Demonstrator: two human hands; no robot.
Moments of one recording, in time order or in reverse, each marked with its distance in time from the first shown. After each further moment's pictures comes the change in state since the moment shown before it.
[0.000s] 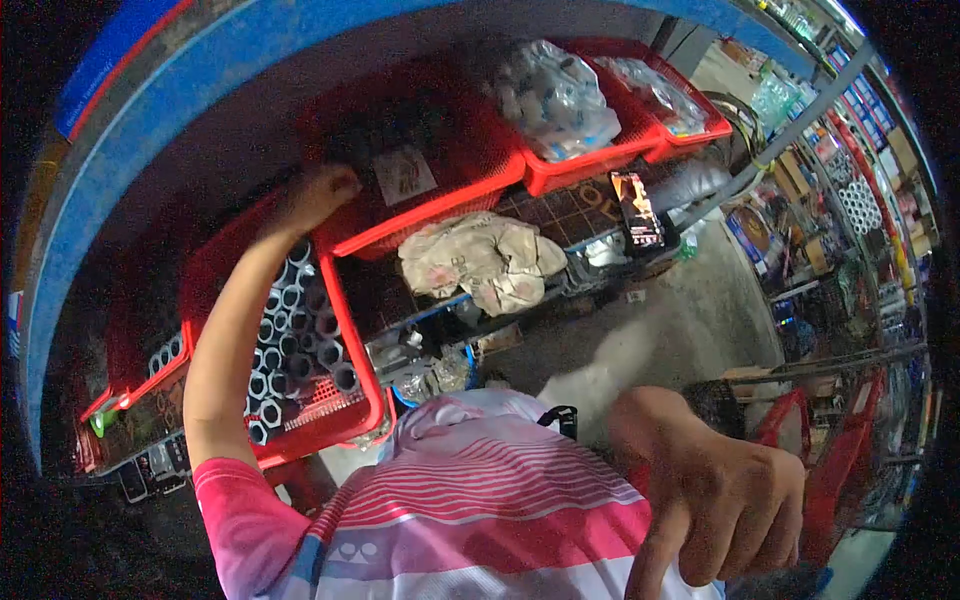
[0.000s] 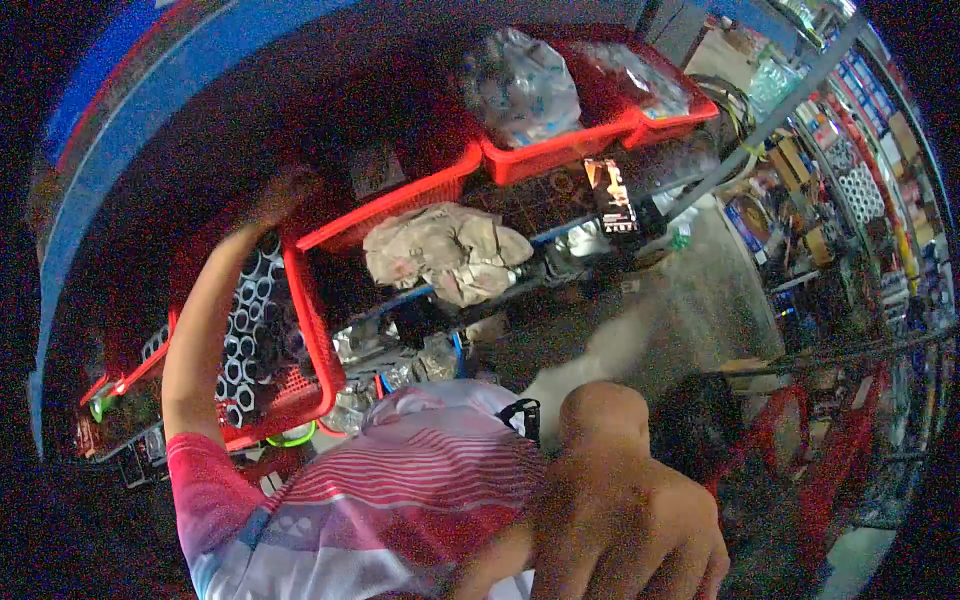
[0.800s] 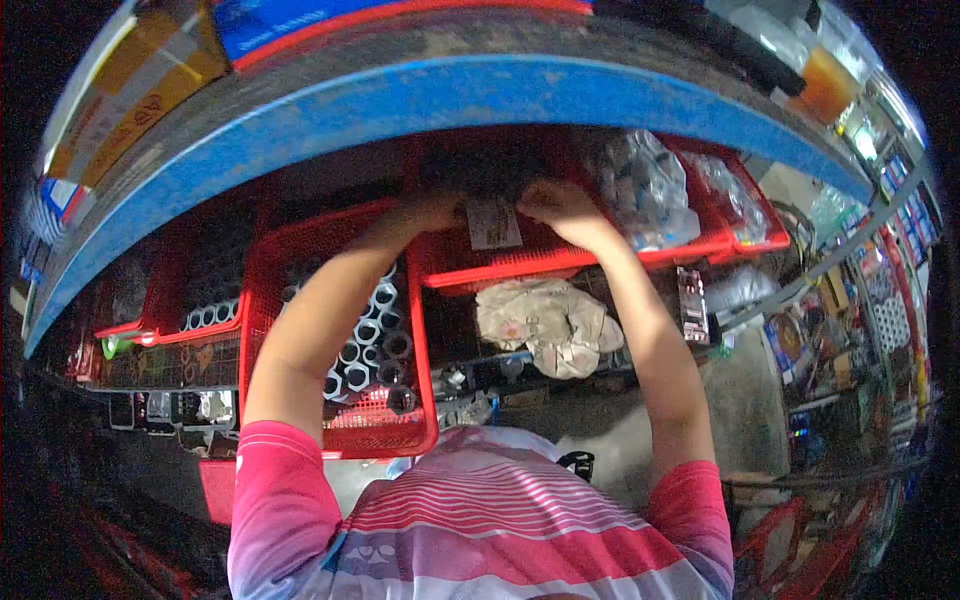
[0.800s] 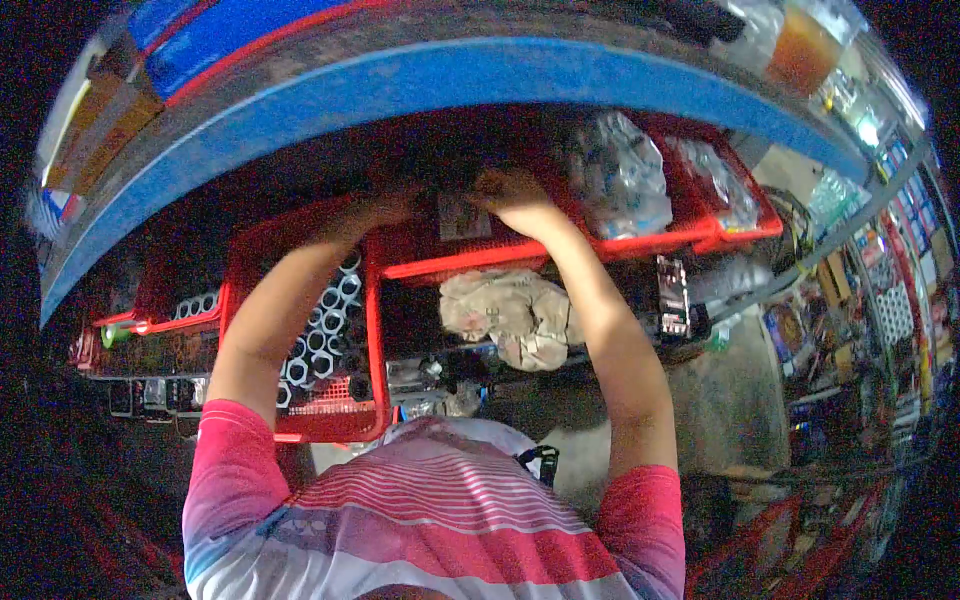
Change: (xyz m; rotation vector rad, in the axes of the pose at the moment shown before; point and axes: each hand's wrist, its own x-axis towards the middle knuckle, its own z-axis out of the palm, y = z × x) left_hand 0.065 -0.030 0.029 -0.879 0.112 -0.032; right_hand -0.092 0.069 -0.271 -1.398 0.543 1.222
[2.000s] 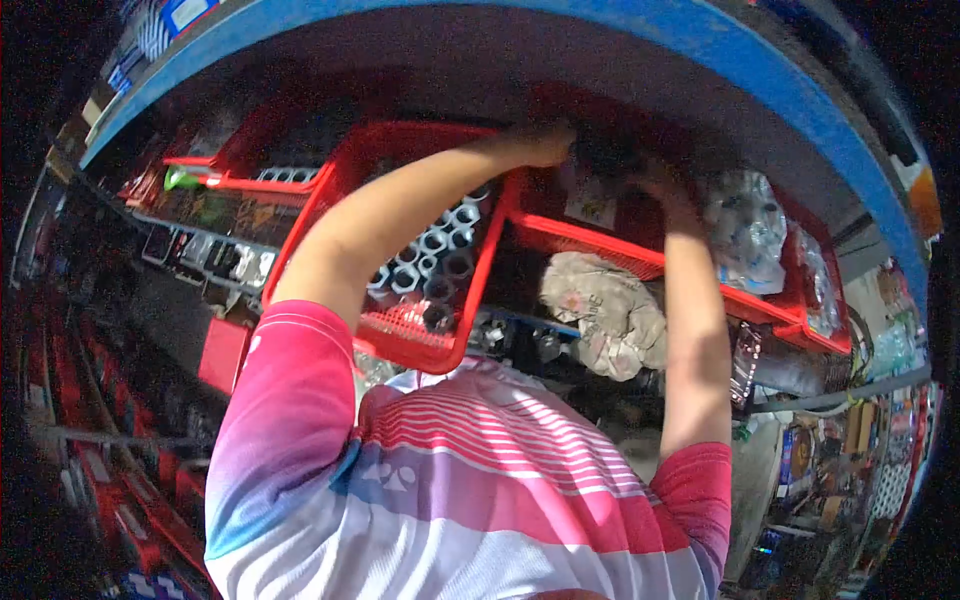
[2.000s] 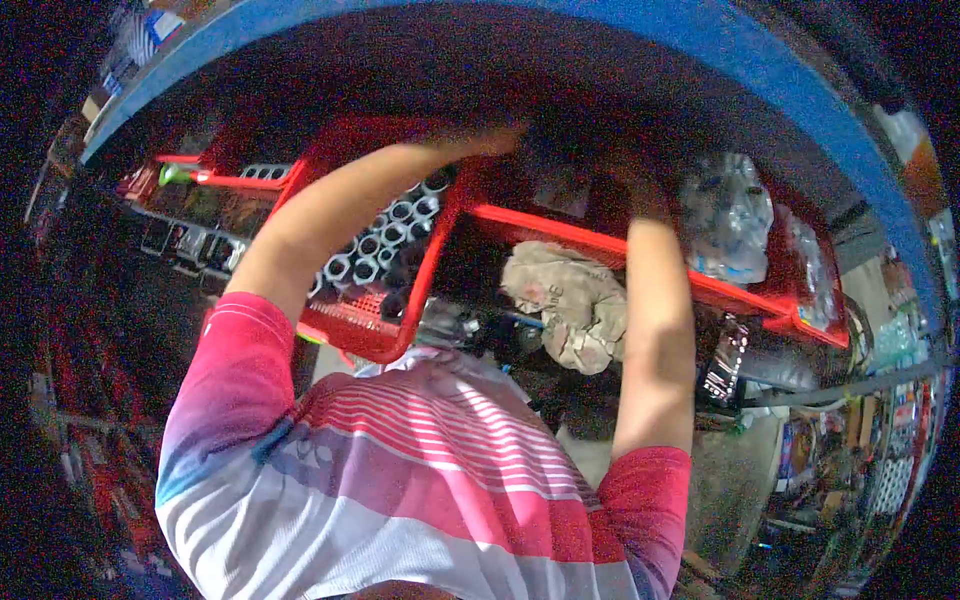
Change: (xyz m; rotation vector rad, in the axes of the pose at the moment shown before) left_hand -0.015 0.012 -0.008 0.984 0.119 -0.263; right_hand 0.119 0.196 0.037 -0.403 0.008 -0.170
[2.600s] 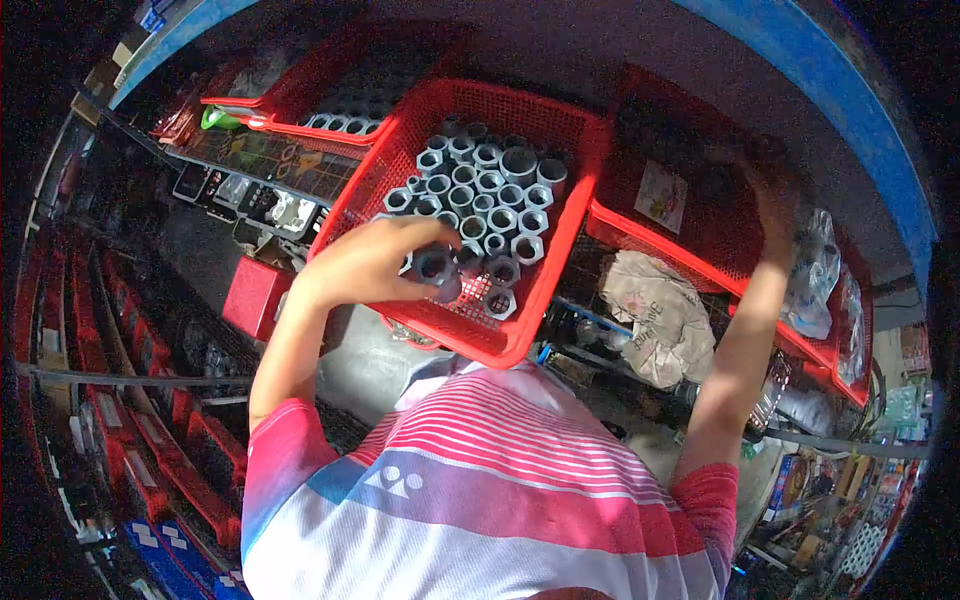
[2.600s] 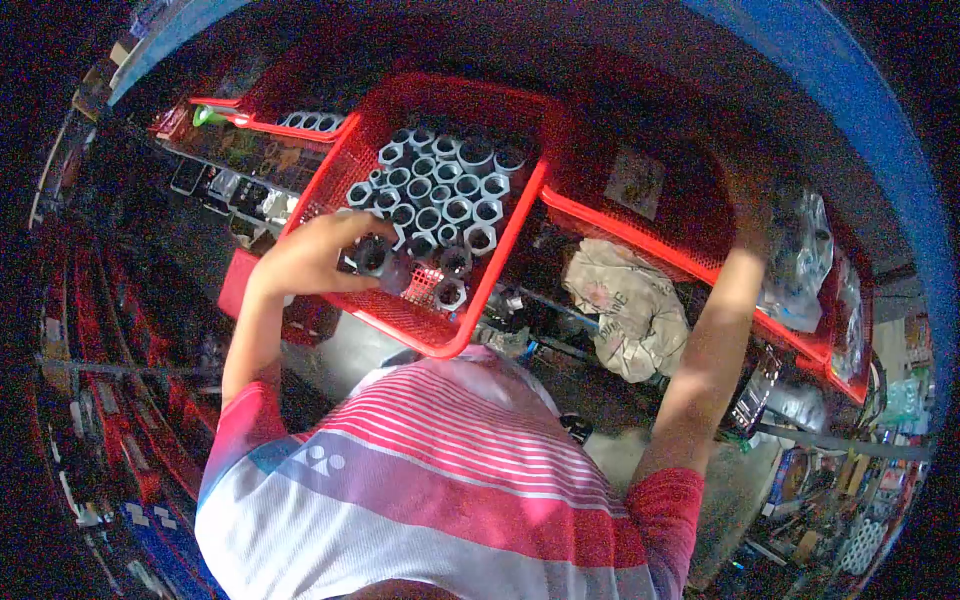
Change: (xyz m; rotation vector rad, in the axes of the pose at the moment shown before) left_hand -0.333 0.039 -0.108 -0.206 -0.005 -0.036; right_hand -0.025 -0.061 -0.090 -0.465 0.315 -0.199
